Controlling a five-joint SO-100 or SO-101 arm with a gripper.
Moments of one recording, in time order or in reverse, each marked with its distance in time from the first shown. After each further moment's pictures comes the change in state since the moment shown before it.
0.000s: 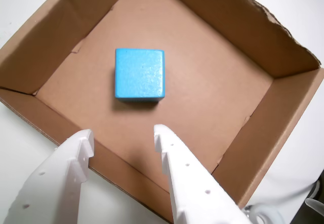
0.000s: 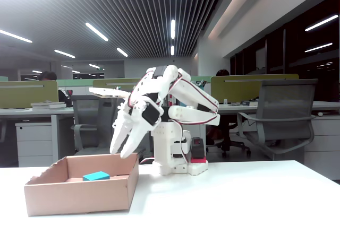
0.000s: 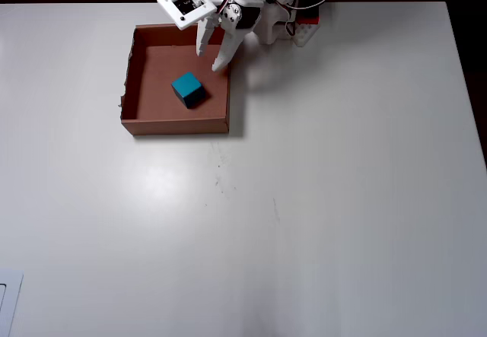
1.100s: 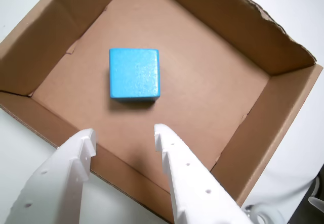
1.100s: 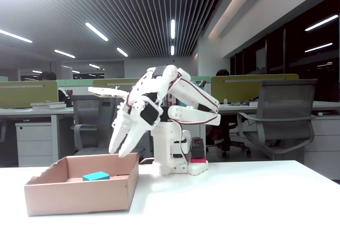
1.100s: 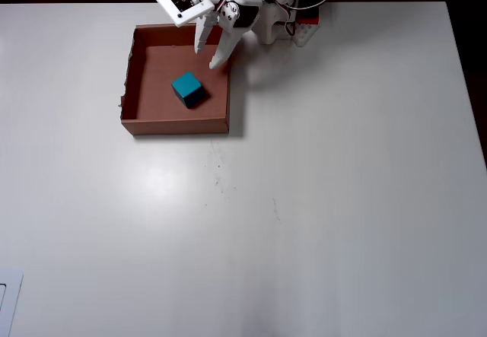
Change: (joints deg) arm 0.4 0.4 -0.2 0.1 0.0
